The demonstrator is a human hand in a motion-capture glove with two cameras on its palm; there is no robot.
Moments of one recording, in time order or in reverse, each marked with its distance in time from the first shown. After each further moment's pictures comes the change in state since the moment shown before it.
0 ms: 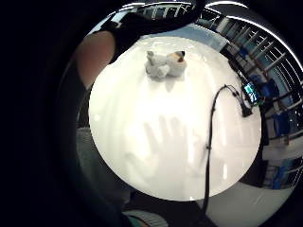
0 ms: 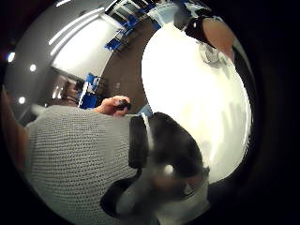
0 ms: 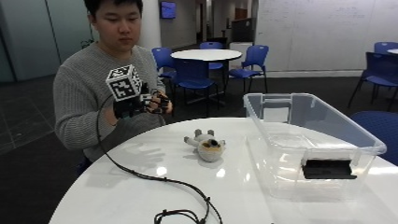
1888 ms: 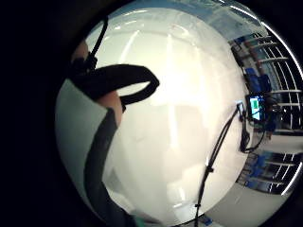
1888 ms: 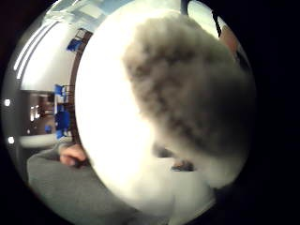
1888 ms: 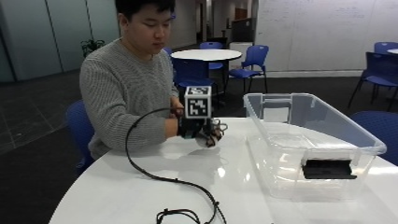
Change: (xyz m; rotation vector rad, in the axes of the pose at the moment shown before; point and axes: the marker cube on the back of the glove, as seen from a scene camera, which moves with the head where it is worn) arm 0.090 -0.209 0.101 -0.193 0.213 0.139
